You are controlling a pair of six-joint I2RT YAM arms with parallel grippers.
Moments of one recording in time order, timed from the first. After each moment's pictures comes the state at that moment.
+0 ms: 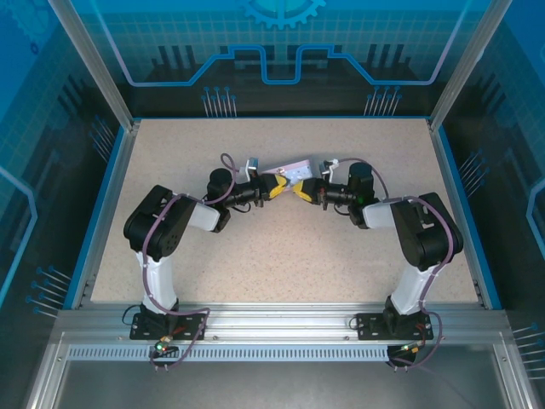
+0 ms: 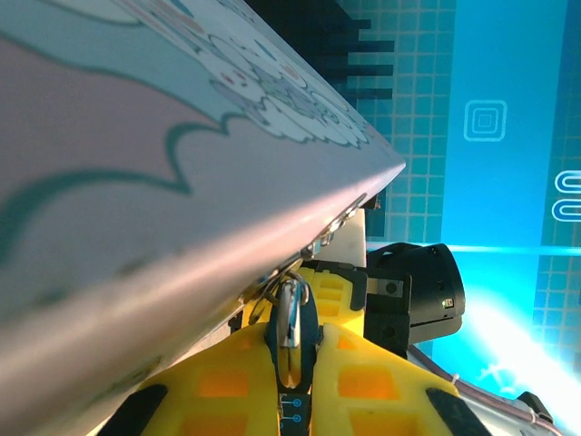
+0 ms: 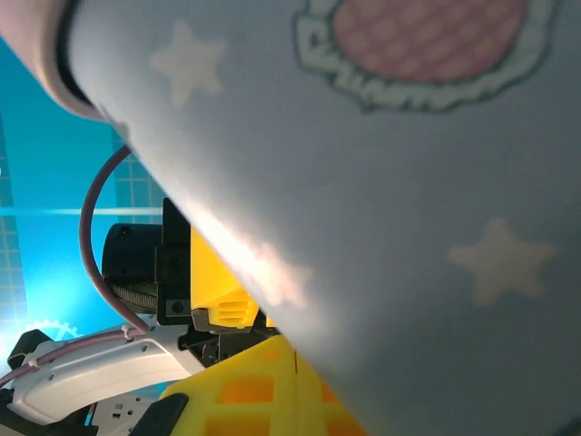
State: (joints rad) left arm -0.37 1.96 0.82 1.12 0.80 -1.53; right arm 0.26 1.81 0.76 0.81 -0.99 1.27
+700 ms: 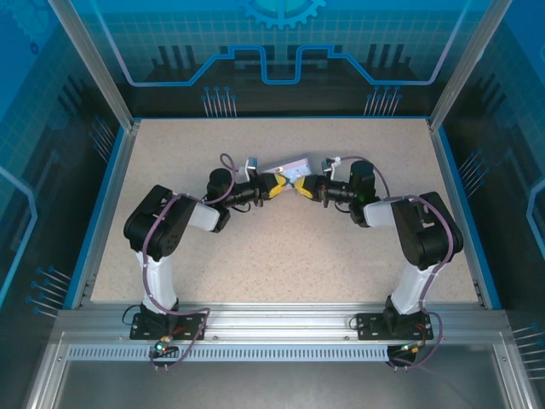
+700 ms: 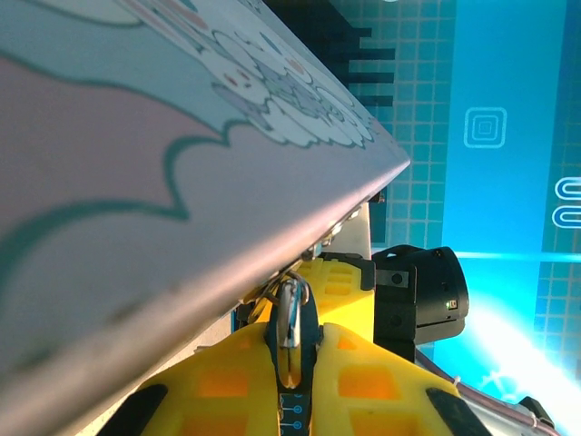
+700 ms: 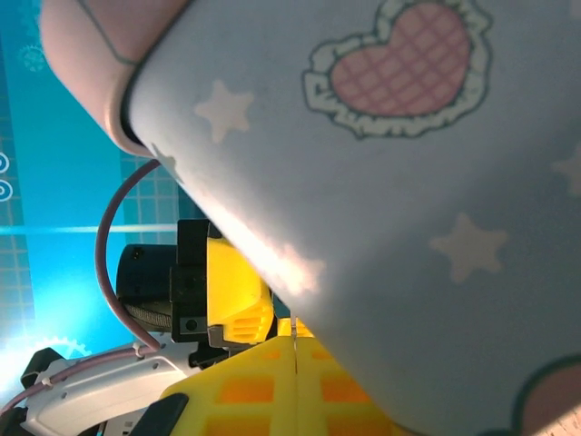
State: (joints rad) left arm -0.36 1.96 0.82 1.12 0.79 -1.53; right arm 0.26 1.82 0.78 0.83 -0.97 1.32
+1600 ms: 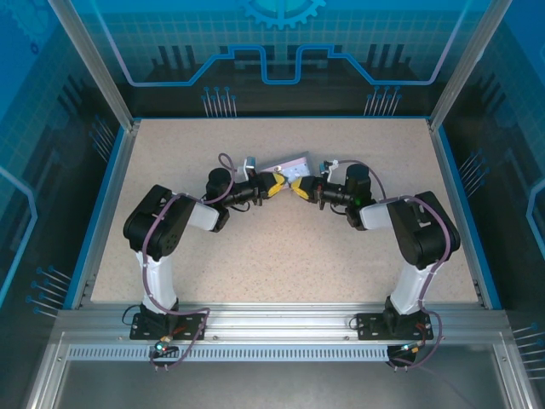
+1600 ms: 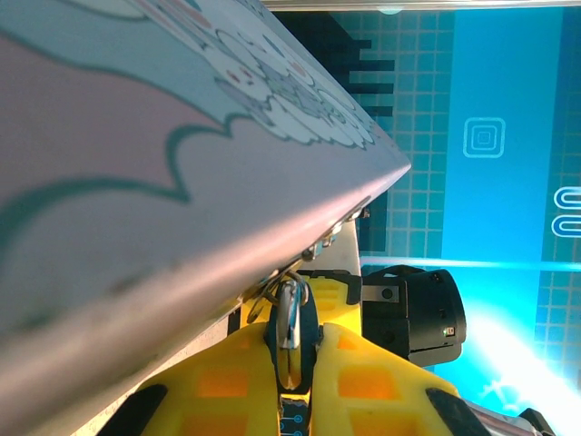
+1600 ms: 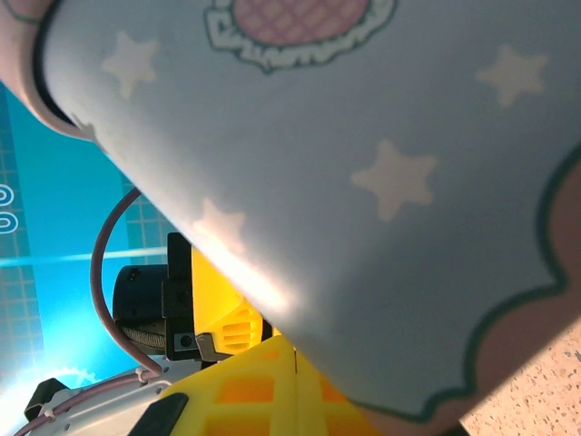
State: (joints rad) left arm -0.36 1.96 0.82 1.12 0.78 -1.53; right arm 0.29 1.82 0.76 0.87 -0.89 1.40
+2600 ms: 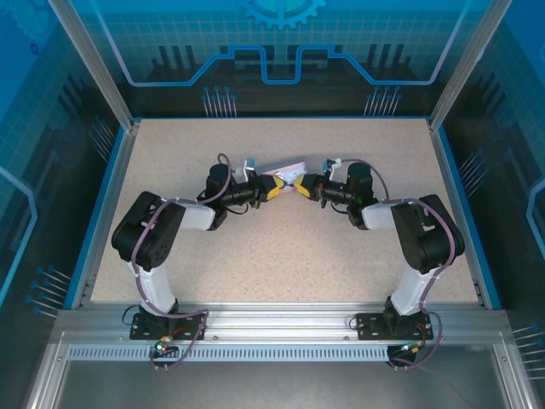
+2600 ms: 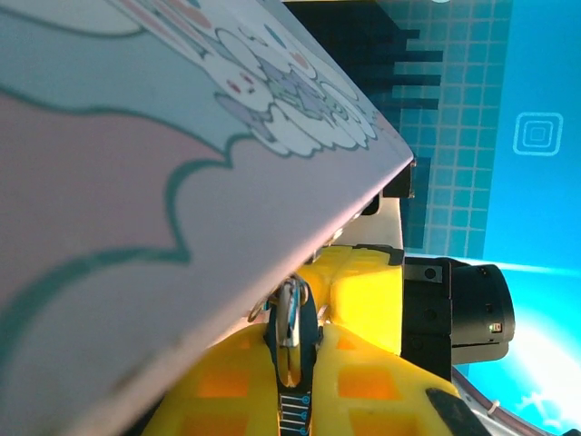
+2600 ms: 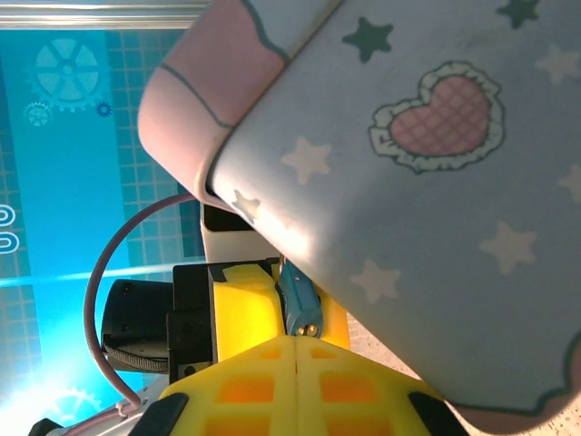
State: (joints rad) left arm -0.37 1.85 0.81 0.84 0.77 -1.42; right arm 0.29 1.78 0.76 0.82 -0.84 1.40
